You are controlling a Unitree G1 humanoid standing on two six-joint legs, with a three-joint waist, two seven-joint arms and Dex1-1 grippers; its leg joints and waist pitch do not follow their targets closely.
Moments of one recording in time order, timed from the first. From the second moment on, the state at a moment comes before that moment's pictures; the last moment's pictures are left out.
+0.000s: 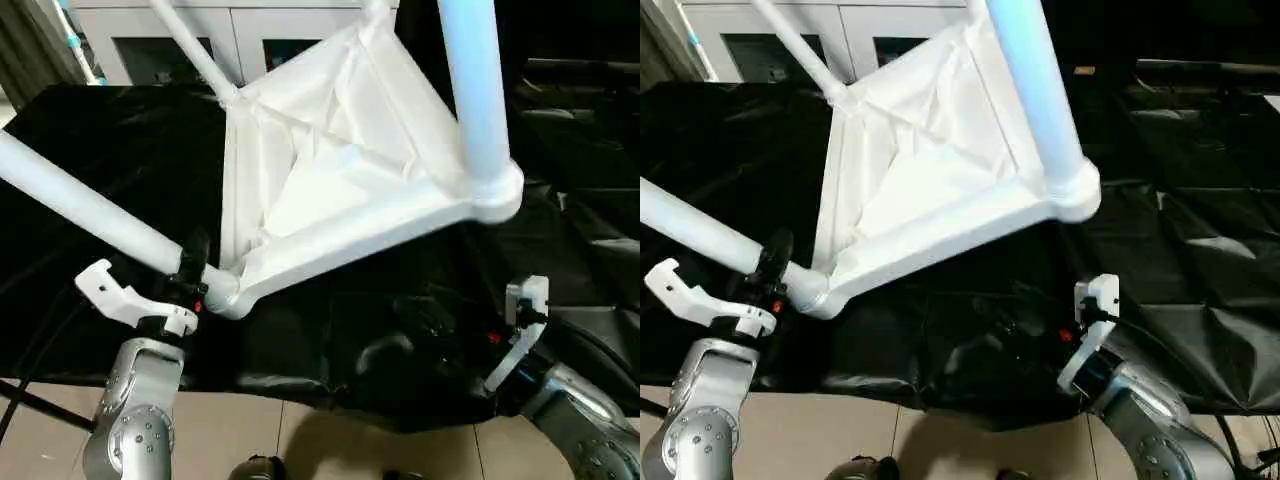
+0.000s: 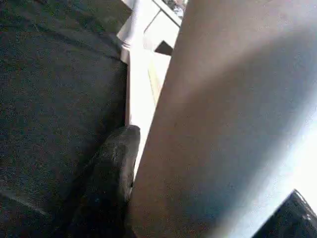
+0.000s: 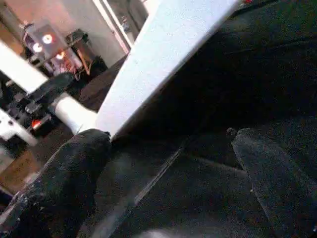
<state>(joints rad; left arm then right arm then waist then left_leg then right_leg) -0.03 -0.07 0.31 -0.18 -0.67 0.28 -0.18 0.10 -0.32 -0.07 -0.29 0.70 0.48 0.61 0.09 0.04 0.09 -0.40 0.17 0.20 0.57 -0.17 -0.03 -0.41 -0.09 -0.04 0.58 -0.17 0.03</state>
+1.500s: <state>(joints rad) -0.04 -0.05 0.09 -0.19 -0.61 0.35 -0.32 -0.23 0.02 -0.22 -0.03 0.75 0.45 0.16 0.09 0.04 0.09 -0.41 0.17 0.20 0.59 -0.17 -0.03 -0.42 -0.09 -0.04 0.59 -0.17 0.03</state>
